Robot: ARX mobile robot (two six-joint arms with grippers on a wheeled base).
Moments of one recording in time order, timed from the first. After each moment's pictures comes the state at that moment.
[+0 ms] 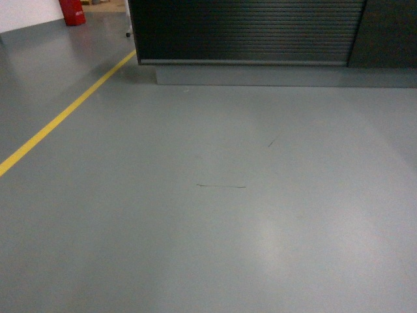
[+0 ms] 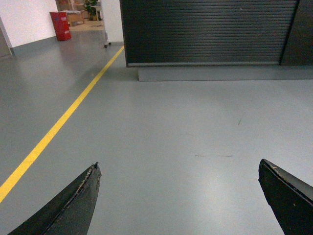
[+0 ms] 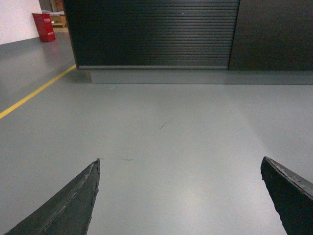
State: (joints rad) left arm 0.00 0.01 0.01 0.00 0.00 0.00; right arm 0.00 0.01 0.01 0.00 0.00 0.00
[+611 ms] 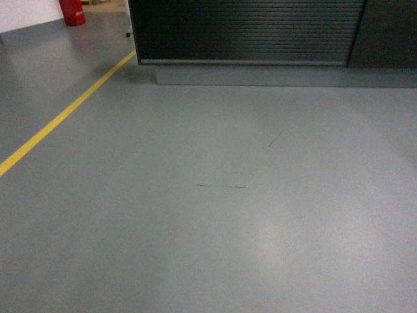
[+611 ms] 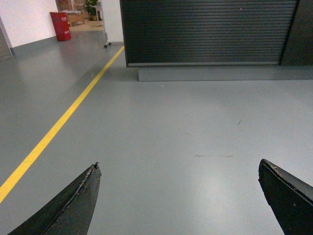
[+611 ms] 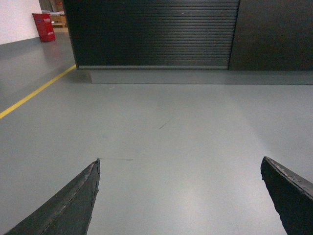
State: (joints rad) left arm 0.00 0.01 0.01 0.00 0.00 0.00; right arm 0.00 0.01 0.01 0.00 0.00 0.00
